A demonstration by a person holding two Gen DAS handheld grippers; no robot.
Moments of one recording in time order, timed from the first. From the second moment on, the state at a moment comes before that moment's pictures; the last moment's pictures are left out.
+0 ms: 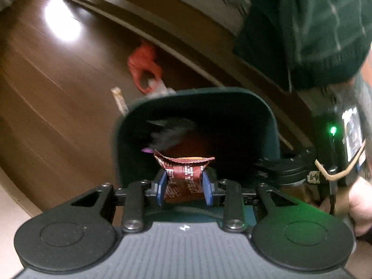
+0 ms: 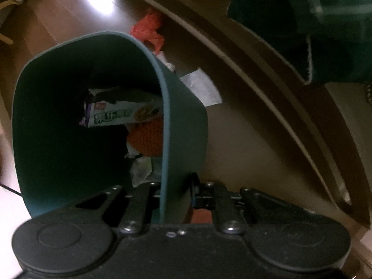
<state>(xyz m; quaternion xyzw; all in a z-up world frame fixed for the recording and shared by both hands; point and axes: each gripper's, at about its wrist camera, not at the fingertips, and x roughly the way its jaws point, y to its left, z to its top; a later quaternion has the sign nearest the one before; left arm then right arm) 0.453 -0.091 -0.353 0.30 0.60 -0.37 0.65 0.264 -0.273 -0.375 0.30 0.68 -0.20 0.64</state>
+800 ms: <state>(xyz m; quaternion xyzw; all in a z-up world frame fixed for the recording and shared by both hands) 0.452 -0.076 -0.411 0.29 0.66 -0.34 0.60 0.270 -0.268 -0.395 0.30 0.69 -0.20 0.63</state>
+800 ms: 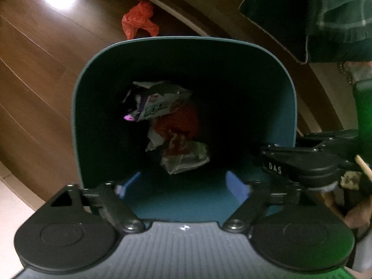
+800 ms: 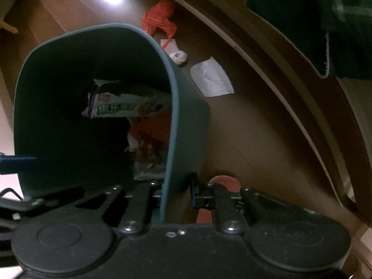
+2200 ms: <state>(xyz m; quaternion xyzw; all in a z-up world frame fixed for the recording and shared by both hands) 0.713 -0.126 -0.759 0.24 0.62 -0.22 0.72 0.195 -0.333 -0.503 0.39 0.68 -0.28 0.56</state>
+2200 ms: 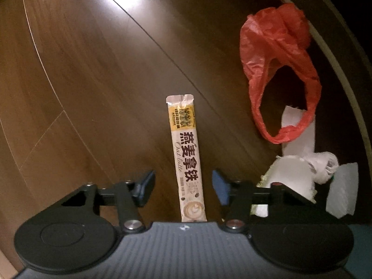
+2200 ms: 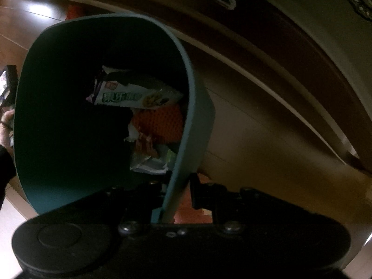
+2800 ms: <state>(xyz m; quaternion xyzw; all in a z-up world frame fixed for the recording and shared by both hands) 0.717 -0.125 -0.778 0.25 0.60 -0.22 0.72 0.179 -0.330 -0.503 0.39 0.67 -0.29 0.56</state>
